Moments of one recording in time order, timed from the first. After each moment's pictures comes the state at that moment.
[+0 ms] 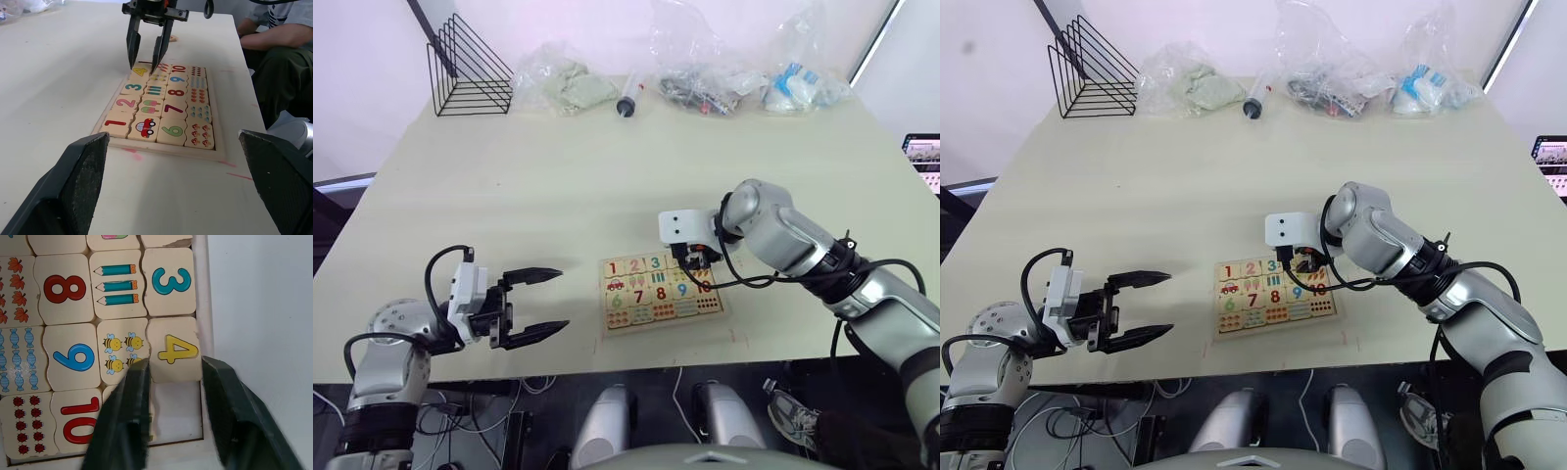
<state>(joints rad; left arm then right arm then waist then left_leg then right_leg) 0.00 0.73 0.23 0.09 -0.55 -0.06 -1.50 -0.99 -0.53 0.77 0.02 -0.19 0.76 1.26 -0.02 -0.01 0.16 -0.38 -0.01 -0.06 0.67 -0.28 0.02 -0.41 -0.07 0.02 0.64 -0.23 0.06</state>
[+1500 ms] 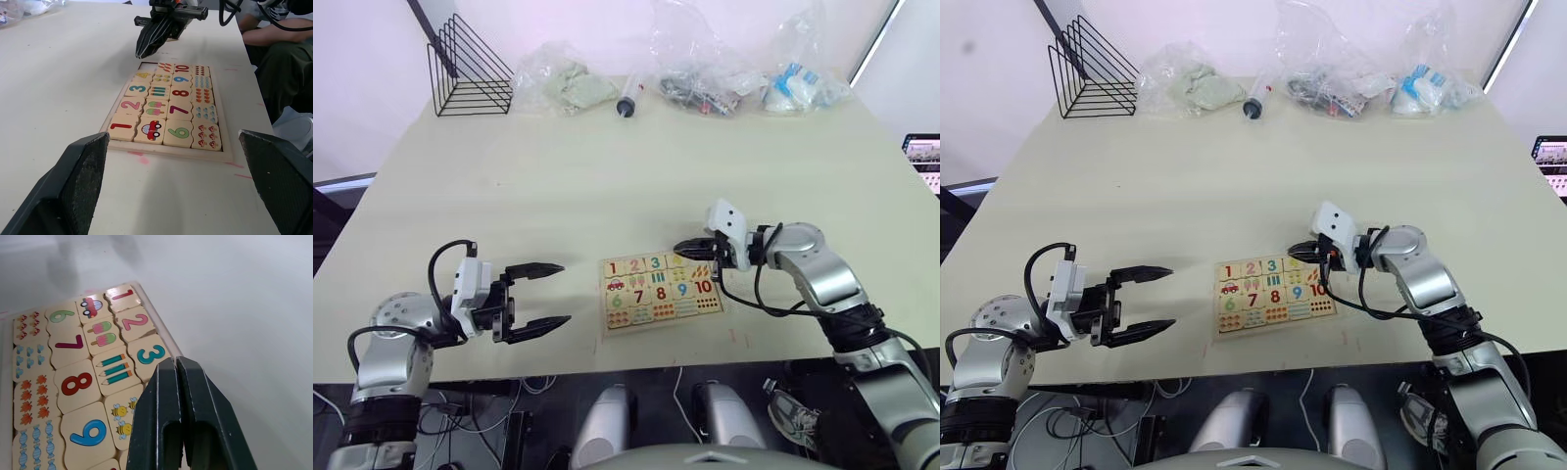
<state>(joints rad) -0.03 0.73 0.22 0.11 -0.53 -0.07 -1.50 -0.54 -0.43 0.26 0.06 0.17 0.38 1.05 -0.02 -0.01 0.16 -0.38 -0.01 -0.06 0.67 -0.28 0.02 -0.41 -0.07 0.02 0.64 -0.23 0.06</state>
